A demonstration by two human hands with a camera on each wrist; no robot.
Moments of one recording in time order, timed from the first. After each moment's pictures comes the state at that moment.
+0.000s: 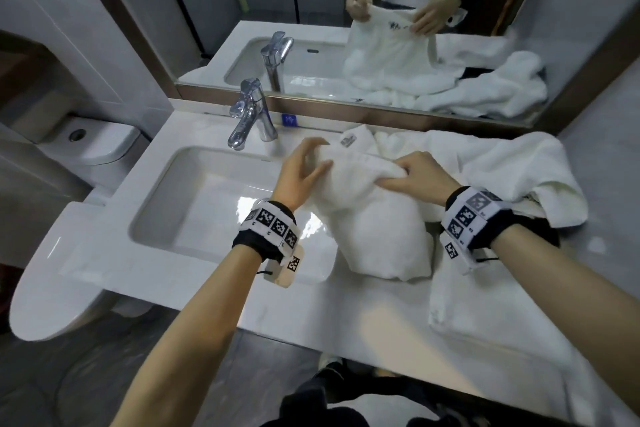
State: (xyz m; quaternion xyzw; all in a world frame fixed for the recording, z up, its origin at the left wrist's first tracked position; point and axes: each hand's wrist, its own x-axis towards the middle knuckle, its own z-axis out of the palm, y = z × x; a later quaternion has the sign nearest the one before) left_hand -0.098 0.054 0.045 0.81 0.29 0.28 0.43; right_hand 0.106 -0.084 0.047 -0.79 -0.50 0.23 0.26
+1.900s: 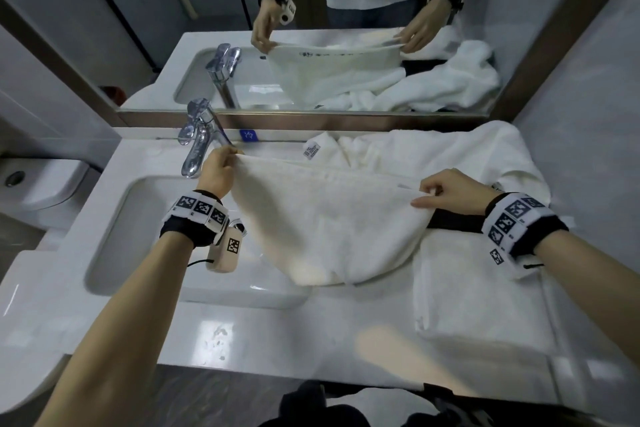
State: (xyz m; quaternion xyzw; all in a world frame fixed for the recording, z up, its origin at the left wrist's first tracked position) left_hand -0.093 0.159 0.036 0.80 0.45 0.16 0.37; right_hand 0.189 -0.159 0.023 -0.80 -0.48 0.30 0.19
